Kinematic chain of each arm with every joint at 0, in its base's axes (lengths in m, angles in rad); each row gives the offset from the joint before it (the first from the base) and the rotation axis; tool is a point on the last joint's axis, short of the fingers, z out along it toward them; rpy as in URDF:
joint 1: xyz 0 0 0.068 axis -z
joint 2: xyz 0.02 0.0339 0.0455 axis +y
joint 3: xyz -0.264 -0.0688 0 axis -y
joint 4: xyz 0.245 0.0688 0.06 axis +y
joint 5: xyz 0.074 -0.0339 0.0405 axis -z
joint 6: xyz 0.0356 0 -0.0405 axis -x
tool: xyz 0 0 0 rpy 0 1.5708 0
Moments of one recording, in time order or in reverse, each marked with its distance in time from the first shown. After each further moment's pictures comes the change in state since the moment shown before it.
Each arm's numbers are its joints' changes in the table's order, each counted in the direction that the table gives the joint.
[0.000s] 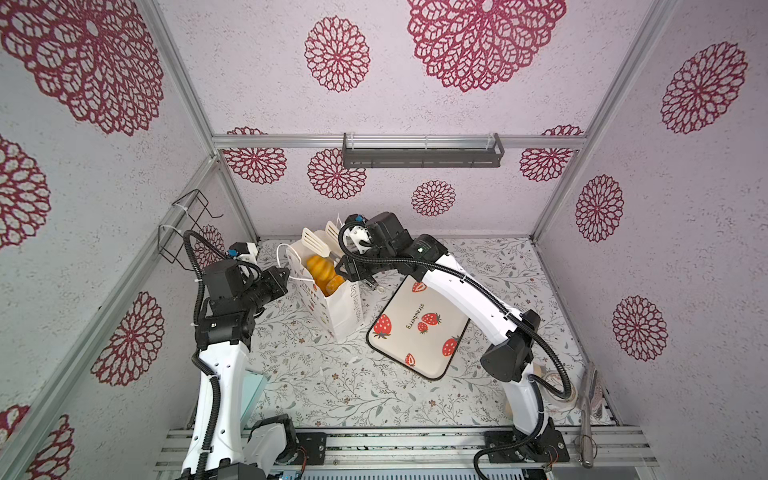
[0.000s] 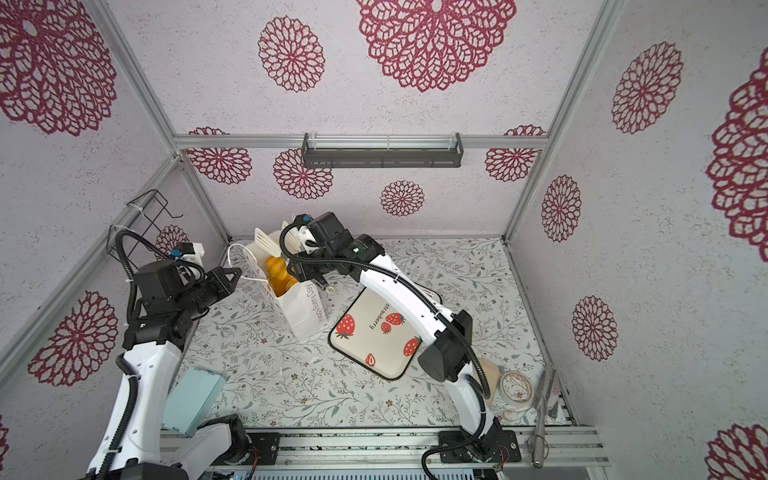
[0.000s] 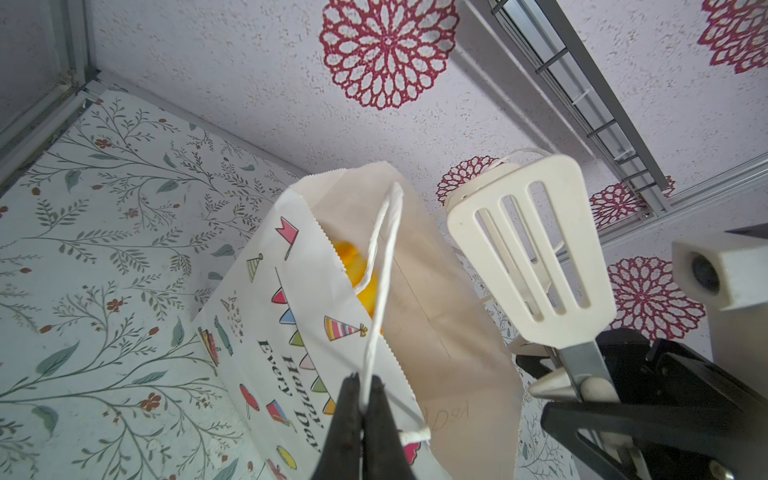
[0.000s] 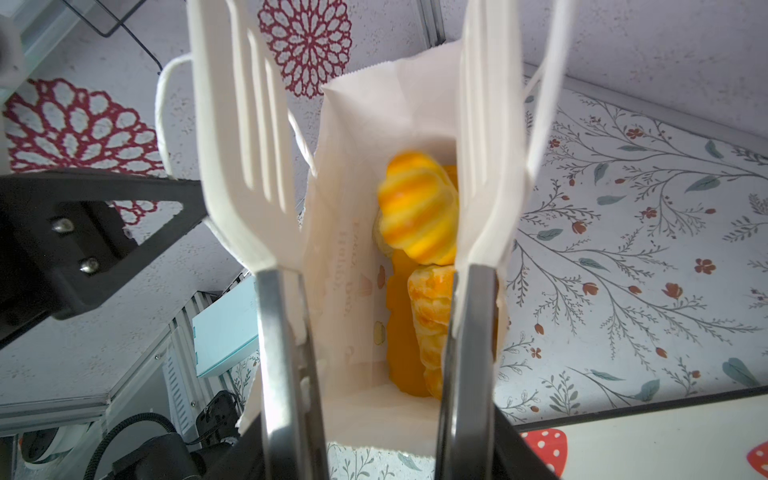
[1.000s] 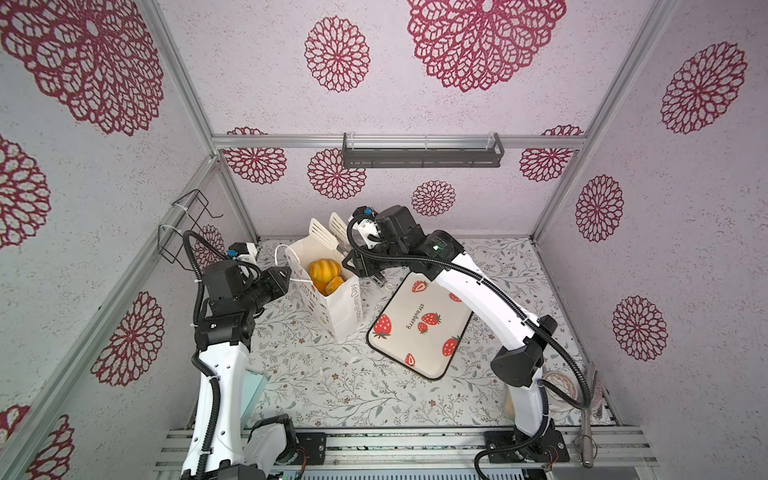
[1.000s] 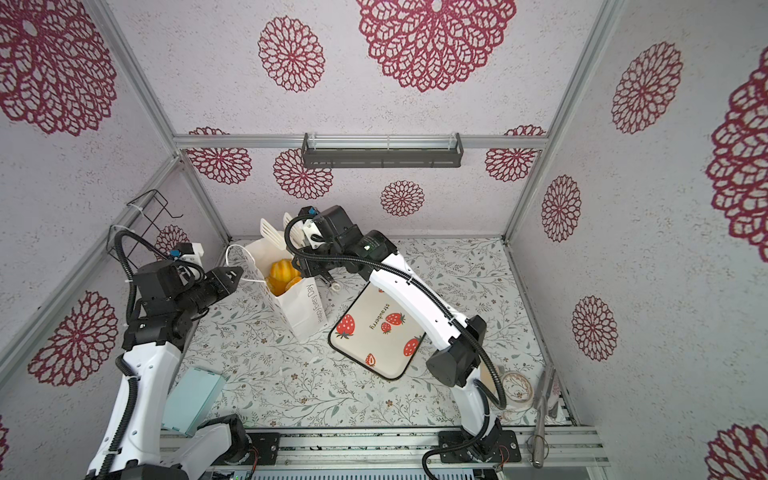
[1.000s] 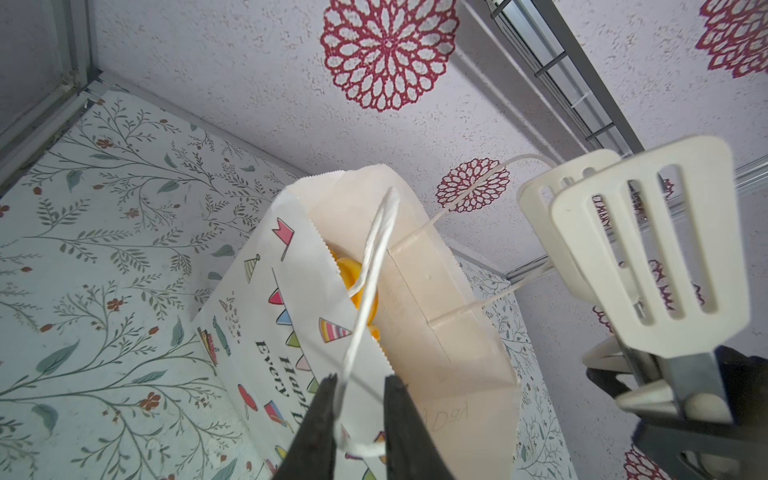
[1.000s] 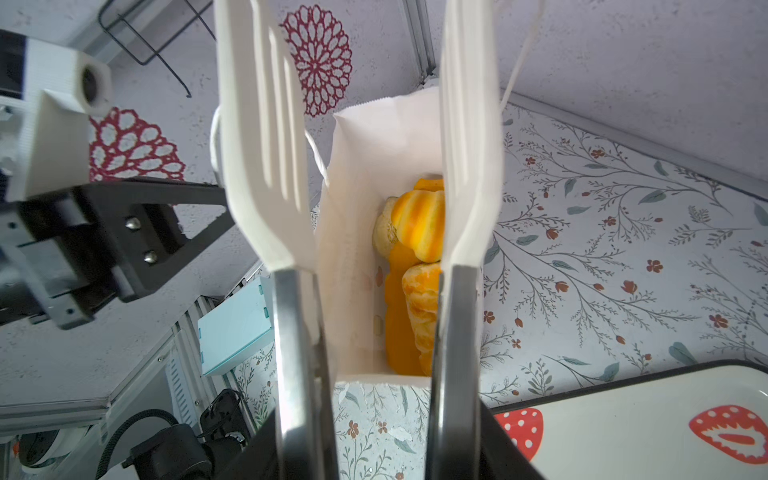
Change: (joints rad) left arm 0.001 -0.007 0.000 0.002 -0.003 0.015; right arm -0.001 -0.097 0.000 0.047 0.039 0.013
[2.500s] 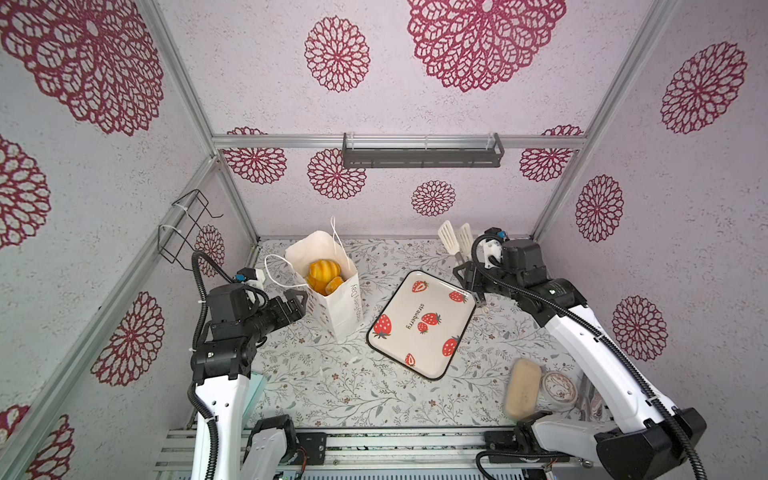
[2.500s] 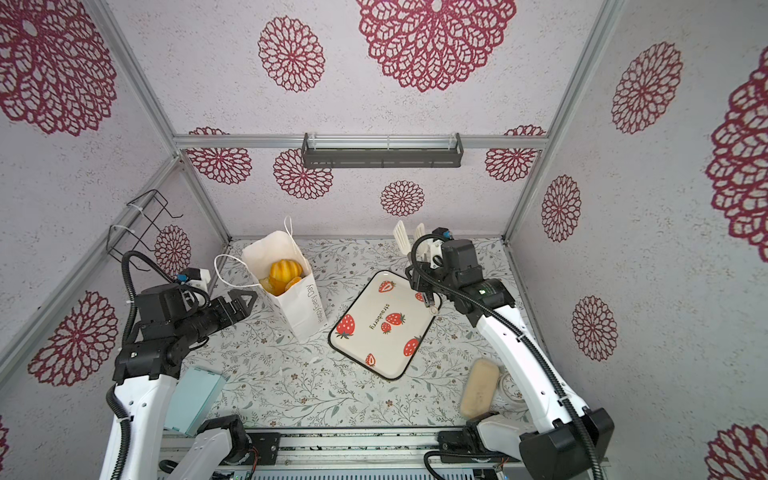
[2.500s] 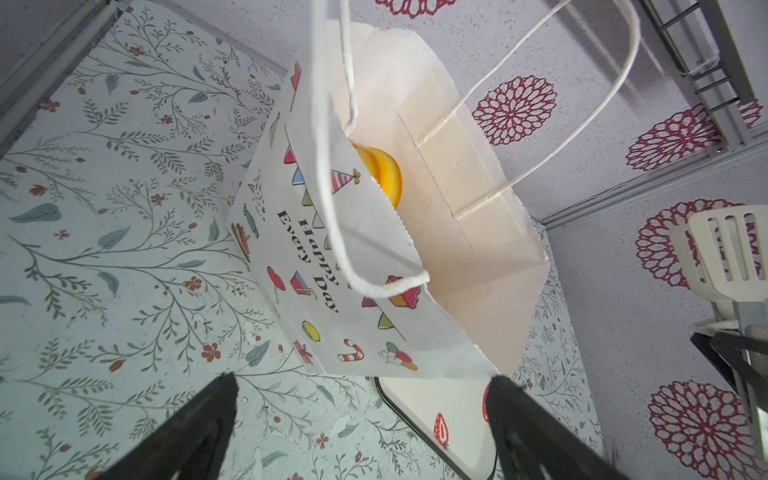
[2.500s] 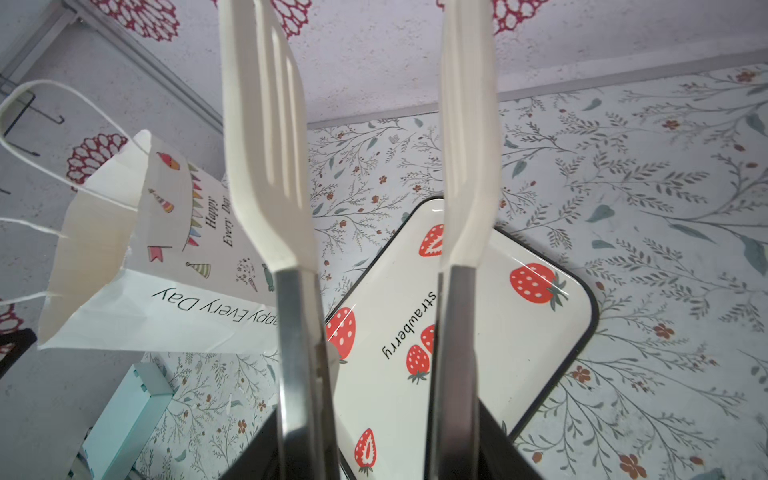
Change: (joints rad) left arm 0.060 -0.174 -0.042 0.332 -0.092 -0.089; right arm 0.523 -0.814 -1.115 -0.282 0.018 -0.114
